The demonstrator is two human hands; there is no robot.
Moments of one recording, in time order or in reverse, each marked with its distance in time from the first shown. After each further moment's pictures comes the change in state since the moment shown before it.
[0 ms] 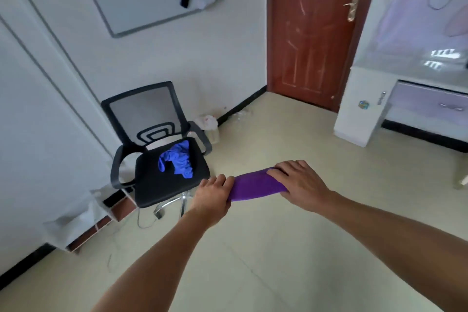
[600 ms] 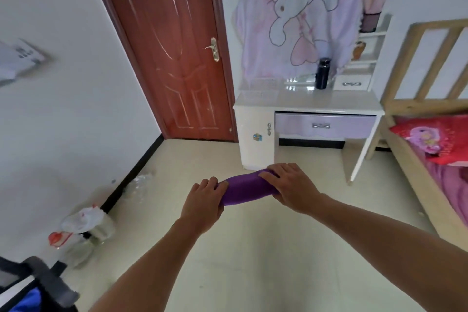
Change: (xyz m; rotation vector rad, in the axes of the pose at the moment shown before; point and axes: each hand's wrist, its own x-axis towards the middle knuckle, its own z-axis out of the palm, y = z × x) left_hand 0.460 0.212 -0.053 -0.024 0.164 0.524; right_hand -0.006 0.419 -0.008 -0.195 0.083 0.459
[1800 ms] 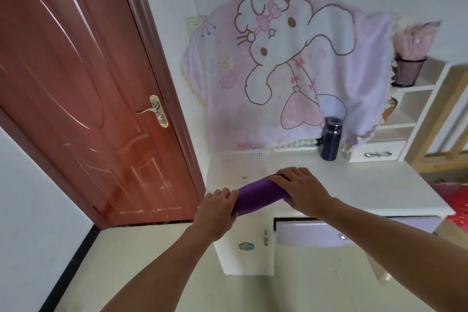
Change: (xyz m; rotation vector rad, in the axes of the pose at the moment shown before) left_hand 0.744 -0.174 0.103 -0.110 0.053 0.283; right_hand 0.467 0.501 0.189 -0.096 -0.002 0.226
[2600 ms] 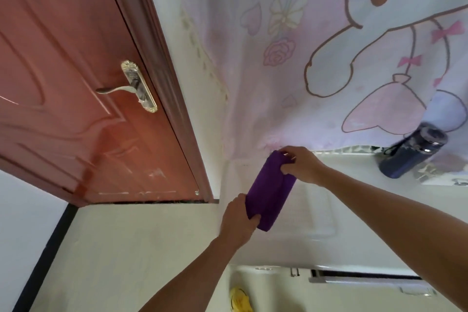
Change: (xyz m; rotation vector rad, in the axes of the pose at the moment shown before) left_hand 0.213 -0.174 0.152 -0.892 -0.244 -0.524; right_hand 0.320 0.100 0.195 0.892 -0.419 0.698
